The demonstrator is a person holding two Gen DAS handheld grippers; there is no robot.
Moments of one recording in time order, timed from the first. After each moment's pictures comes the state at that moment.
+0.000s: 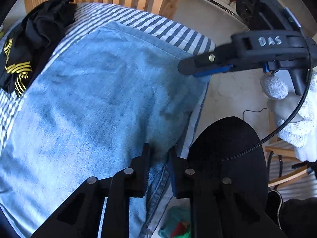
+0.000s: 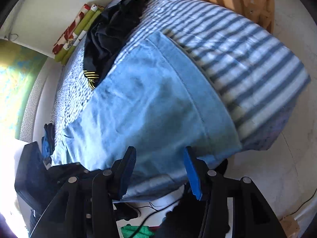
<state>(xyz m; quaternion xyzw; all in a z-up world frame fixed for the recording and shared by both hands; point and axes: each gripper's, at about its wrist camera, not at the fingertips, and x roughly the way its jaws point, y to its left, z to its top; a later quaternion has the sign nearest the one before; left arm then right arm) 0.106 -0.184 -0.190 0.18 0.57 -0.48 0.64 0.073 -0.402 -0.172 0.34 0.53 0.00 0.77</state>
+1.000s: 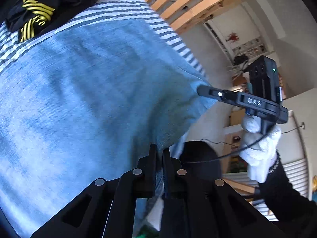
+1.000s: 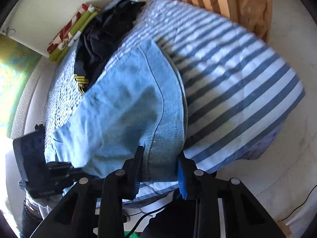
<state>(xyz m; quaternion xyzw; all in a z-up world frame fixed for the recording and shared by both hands) 0.153 -0.125 -0.194 -0.04 0.63 -0.50 0.59 0.063 -0.422 -0.159 0.30 0.52 -0.05 0.80</state>
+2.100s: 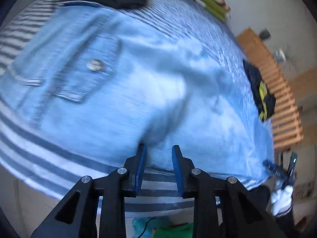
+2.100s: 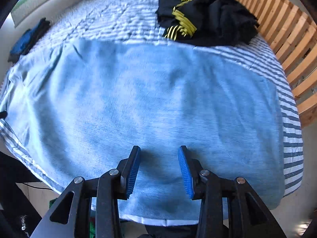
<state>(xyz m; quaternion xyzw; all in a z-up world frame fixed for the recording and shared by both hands) 0.021 0.436 -0.170 -0.28 0.53 0.01 0.80 0.128 -0.186 -0.182 -0.05 0.59 0.05 0.81</state>
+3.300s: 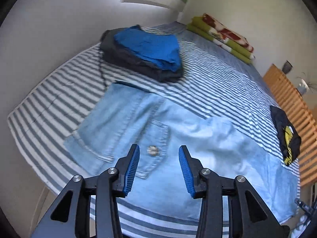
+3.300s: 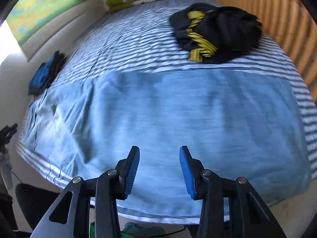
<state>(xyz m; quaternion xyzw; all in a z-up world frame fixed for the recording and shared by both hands) 0.056 0.455 -0.112 -0.20 0.43 0.13 0.87 0.103 -0.221 -0.140 0.10 0.52 0.03 0.85</state>
